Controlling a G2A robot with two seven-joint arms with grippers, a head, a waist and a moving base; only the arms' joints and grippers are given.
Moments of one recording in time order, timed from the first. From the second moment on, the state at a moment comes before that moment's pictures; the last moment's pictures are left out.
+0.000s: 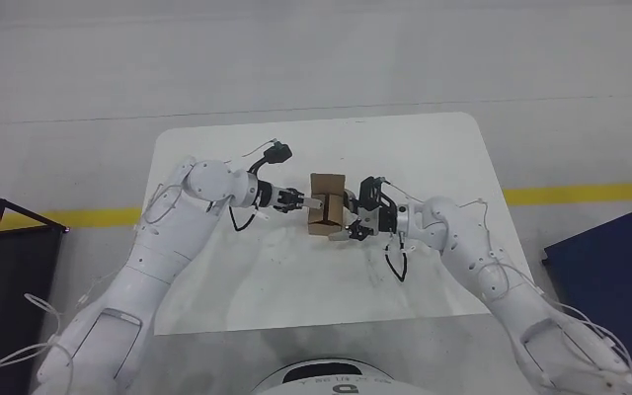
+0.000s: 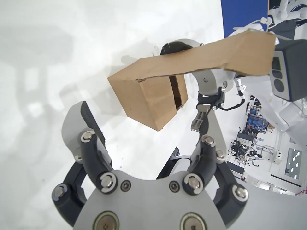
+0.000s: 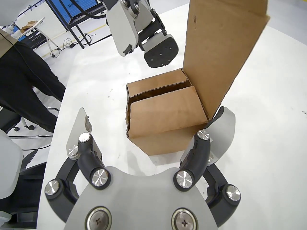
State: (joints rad) left arm 0.90 -1.21 -0.98 -1.25 0.22 -0.13 -1.20; right arm -1.02 -1.13 0.84 -1.09 -0.93 -1.01 0.01
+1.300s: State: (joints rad) left arm 0.76 -1.25 -0.83 -1.11 0.24 -0.16 -1.20; right arm -1.05 -1.09 0.89 -1.19 -0.94 -0.92 -0.04
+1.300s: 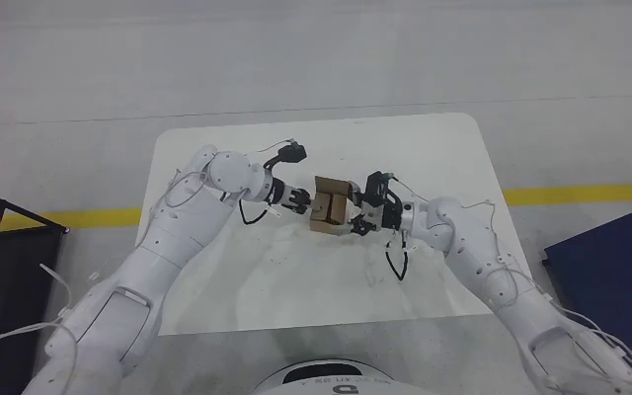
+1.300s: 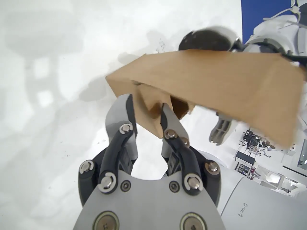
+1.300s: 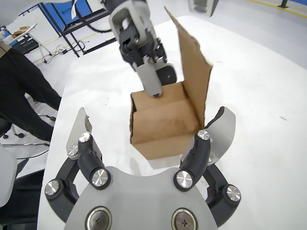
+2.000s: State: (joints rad) left arm 0.95 -1.17 -1.01 -1.29 0.30 -0.10 -1.17; right arm -1.05 -1.09 0.91 -1.31 -1.01 -1.01 0.00
